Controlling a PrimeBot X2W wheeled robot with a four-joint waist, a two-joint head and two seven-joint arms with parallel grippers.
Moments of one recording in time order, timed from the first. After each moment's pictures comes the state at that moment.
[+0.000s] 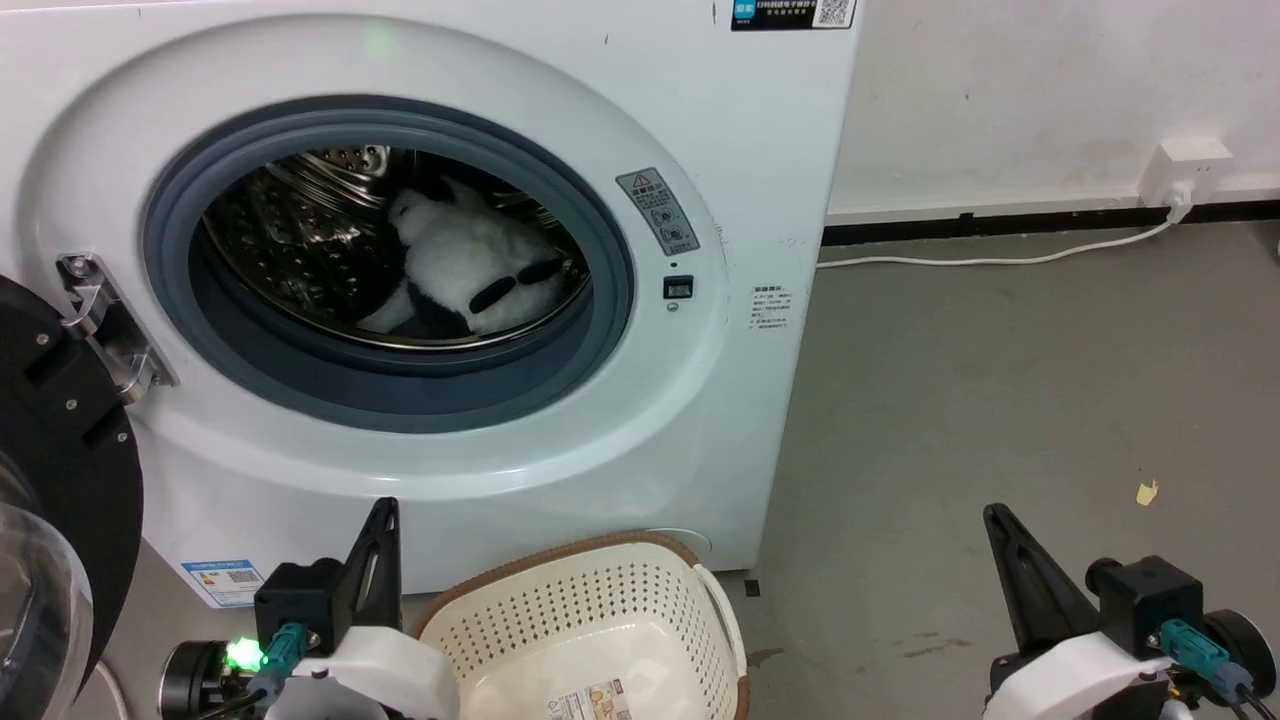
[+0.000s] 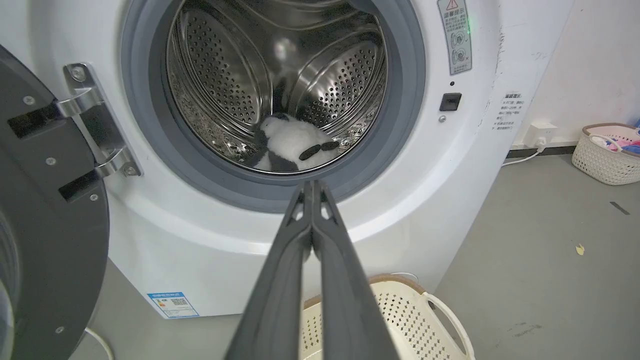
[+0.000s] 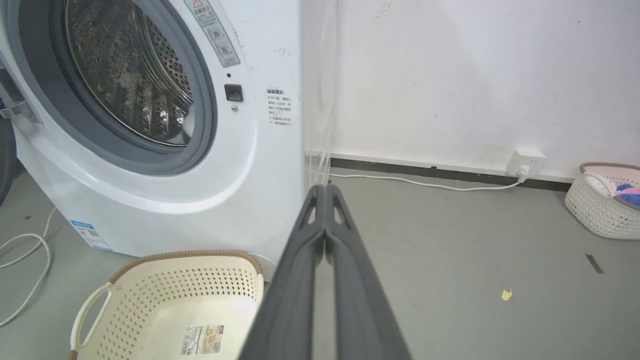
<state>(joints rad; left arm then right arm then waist) 0.00 0.08 -0.04 0.03 -0.06 0.02 -0.03 0.03 -0.05 -0.01 0.00 0.03 0.13 -0.02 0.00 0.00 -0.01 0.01</state>
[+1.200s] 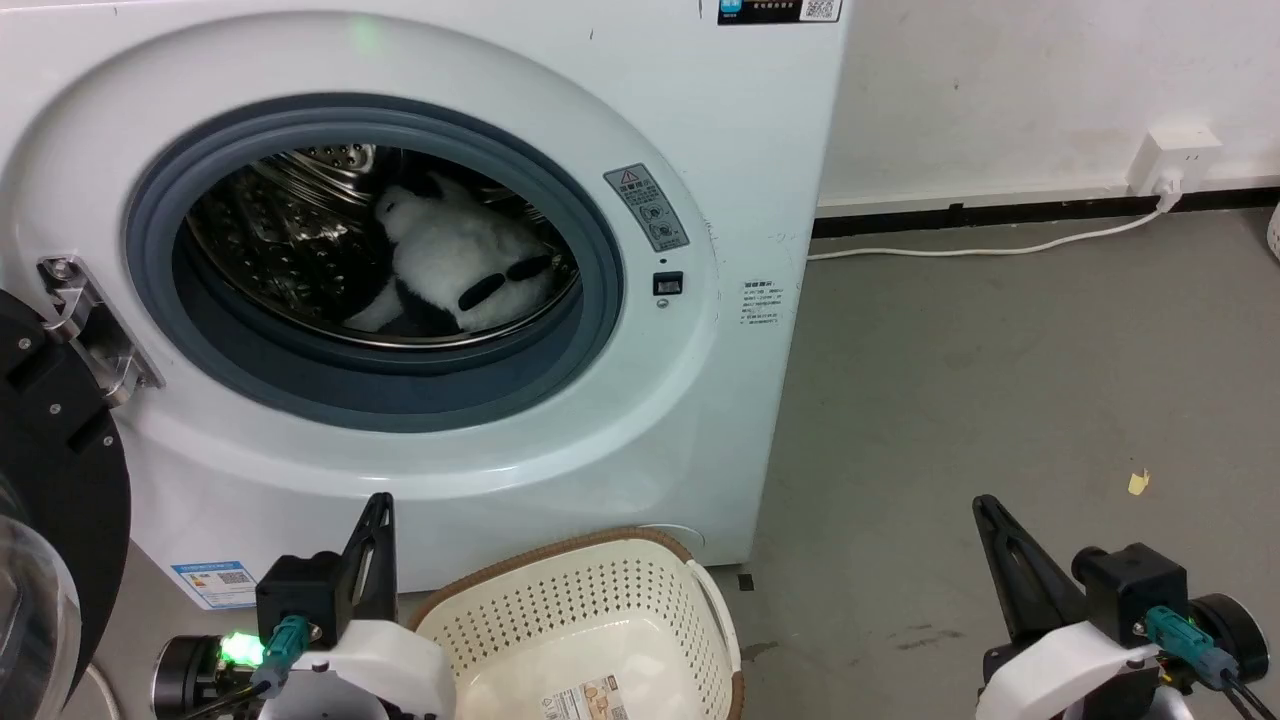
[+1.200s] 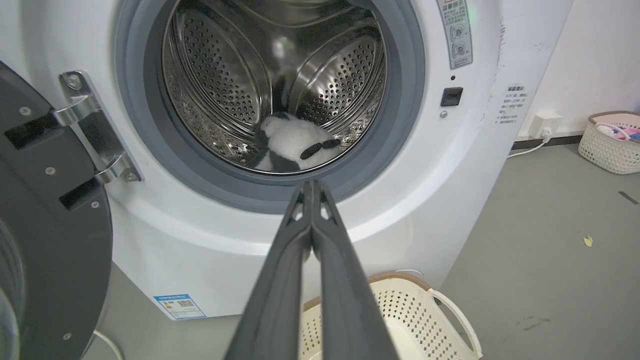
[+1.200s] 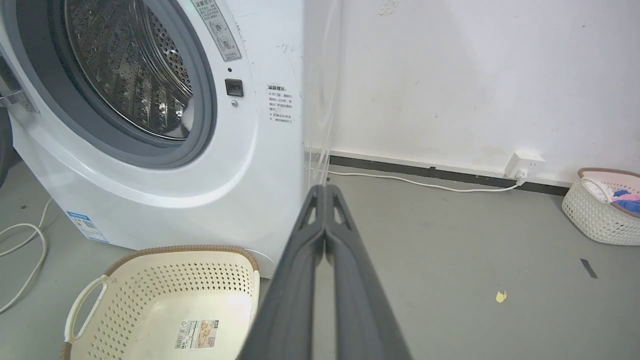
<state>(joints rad) 0.00 0.05 0.00 0.00 0.00 0.00 0.00 0.01 -0.05 0.00 0.00 0.01 0.13 0.00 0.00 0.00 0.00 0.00</state>
